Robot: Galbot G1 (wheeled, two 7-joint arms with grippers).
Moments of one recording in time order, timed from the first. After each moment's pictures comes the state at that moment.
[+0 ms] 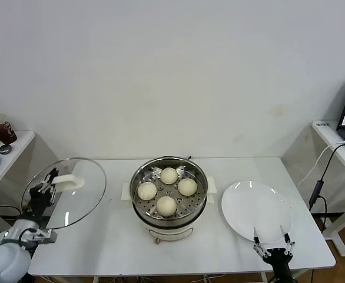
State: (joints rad) left arm 1.43 -0.85 -0.70 -1.88 0.81 0.06 -0.08; right arm -1.64 1.52 0.80 1.79 -0.02 0.35 -0.16
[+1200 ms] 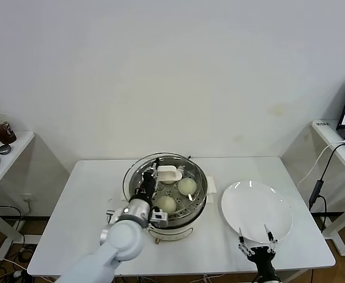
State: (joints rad) left arm 0.87 -1.09 0.15 -1.94 1.14 0.55 0.24; right arm -1.59 1.57 0.74 1.72 -0.13 0.38 -0.13
